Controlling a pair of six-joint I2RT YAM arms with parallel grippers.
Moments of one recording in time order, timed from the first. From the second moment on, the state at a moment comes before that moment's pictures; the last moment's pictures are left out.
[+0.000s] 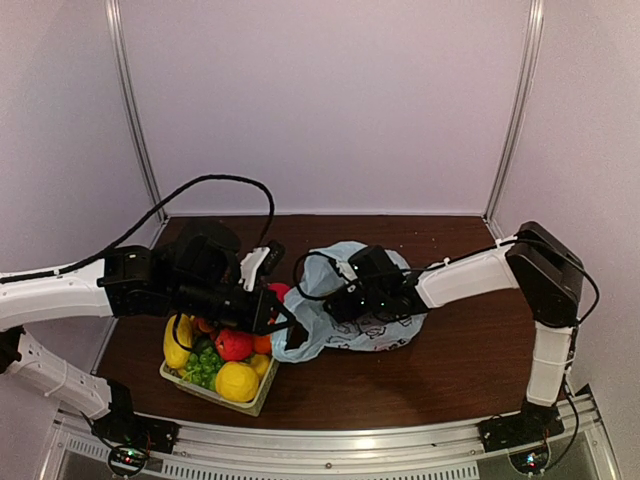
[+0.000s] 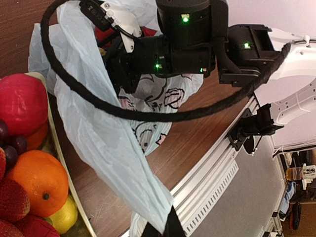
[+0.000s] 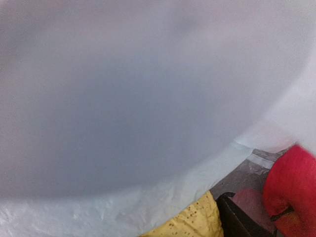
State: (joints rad) left arm -1.12 1.23 1.05 -0.50 0.09 -0.71; right arm 0.84 1.94 1.13 0.09 0.07 0.26
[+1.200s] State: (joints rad) left arm -0.96 1.49 1.24 -0.39 0.12 -0.61; right arm 0.76 1.15 0.70 -0.11 0.16 0.33
